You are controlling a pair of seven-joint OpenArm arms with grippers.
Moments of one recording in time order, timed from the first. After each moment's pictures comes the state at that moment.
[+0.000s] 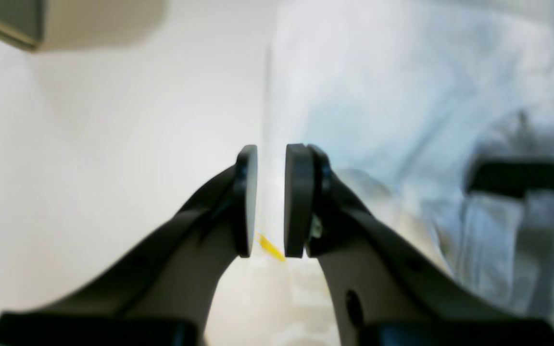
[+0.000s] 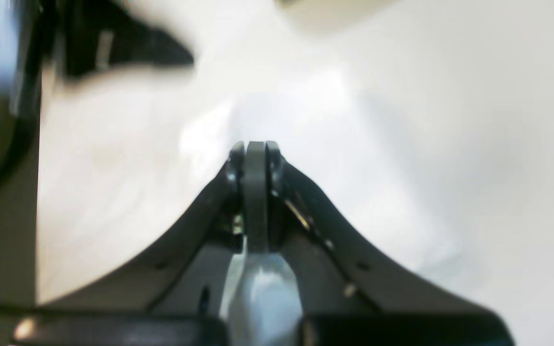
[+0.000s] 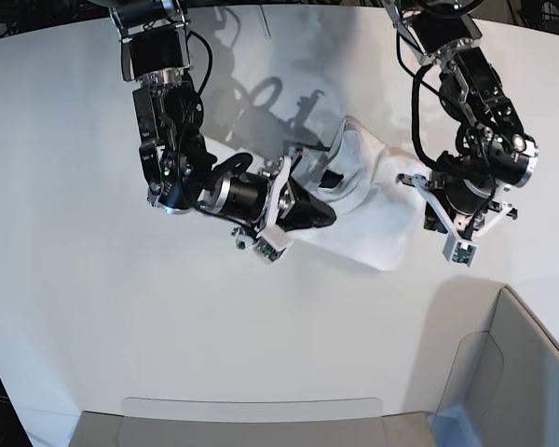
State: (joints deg) left arm -7.7 -1.0 -22.2 113.1 -11.6 -33.7 78.4; right arm 7.6 -1.6 -11.5 93.6 34.6 42.5 -54.1
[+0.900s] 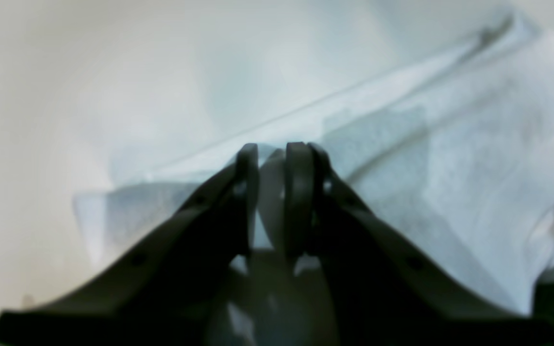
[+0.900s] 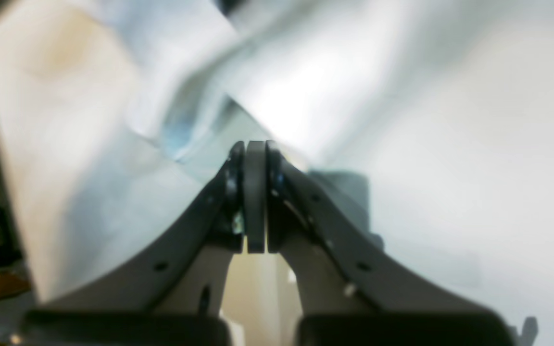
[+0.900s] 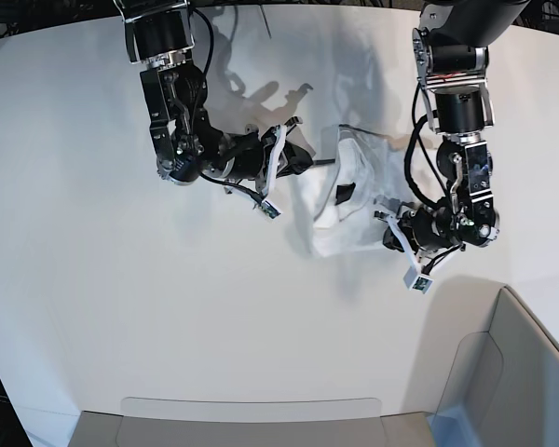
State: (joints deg) left arm -20.5 -11.5 -9.7 67.2 -12.8 -33.7 58.1; right arm 6.0 -1.9 -11.4 83.2 28.5 36.3 -61.7
